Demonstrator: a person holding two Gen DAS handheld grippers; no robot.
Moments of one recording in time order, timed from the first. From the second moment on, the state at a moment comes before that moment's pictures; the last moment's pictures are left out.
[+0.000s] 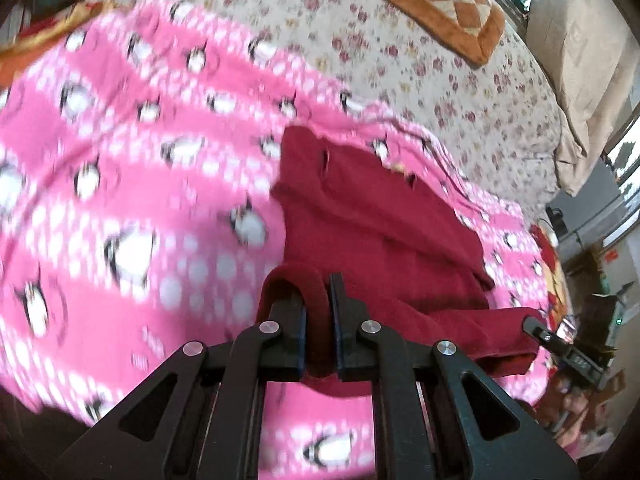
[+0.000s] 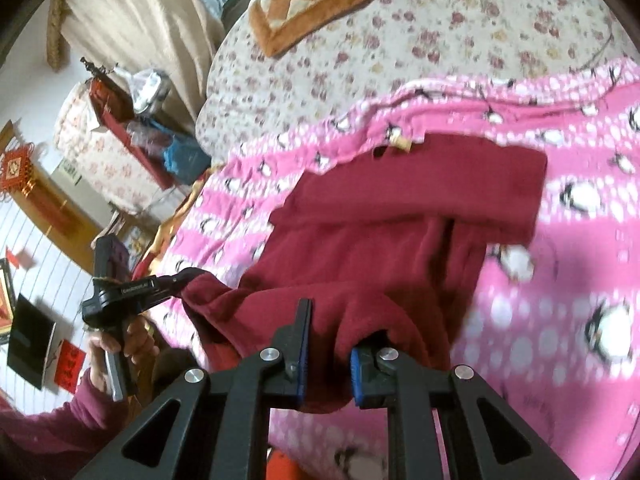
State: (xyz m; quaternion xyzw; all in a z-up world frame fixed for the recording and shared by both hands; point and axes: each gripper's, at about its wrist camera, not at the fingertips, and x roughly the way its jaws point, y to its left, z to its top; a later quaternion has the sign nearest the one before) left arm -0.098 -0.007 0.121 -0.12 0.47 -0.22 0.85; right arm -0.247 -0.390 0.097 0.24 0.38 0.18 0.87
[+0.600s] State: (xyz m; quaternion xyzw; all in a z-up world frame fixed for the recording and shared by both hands) left arm 0.006 -0.072 0.123 -0.07 0.45 -0.20 0.87; right arm -0.150 -0.437 0.094 0.26 0.38 0.11 0.88
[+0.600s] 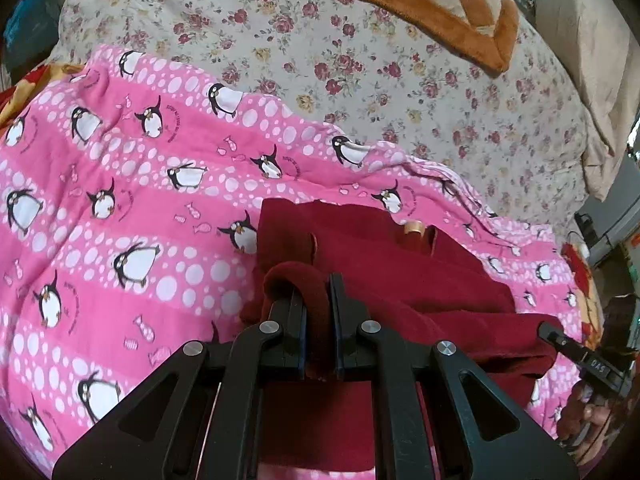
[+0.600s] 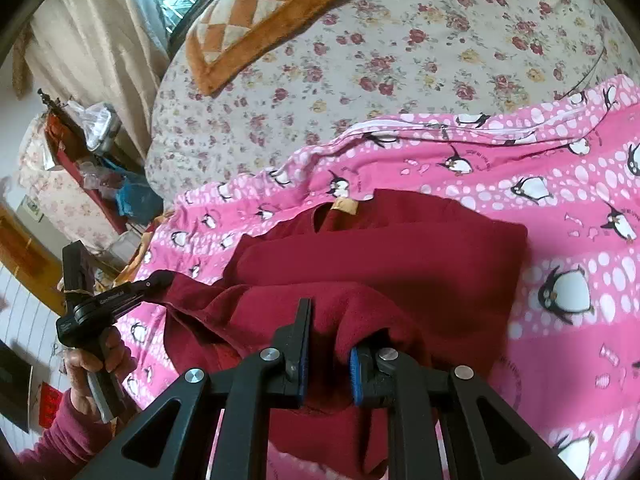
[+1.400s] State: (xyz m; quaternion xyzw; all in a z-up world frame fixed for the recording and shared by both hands) left arm 0.097 -0.109 0.070 -0.07 0.47 -0.15 0.87; right arm -0.047 -0.473 0.042 0.30 0.41 0.06 0.86
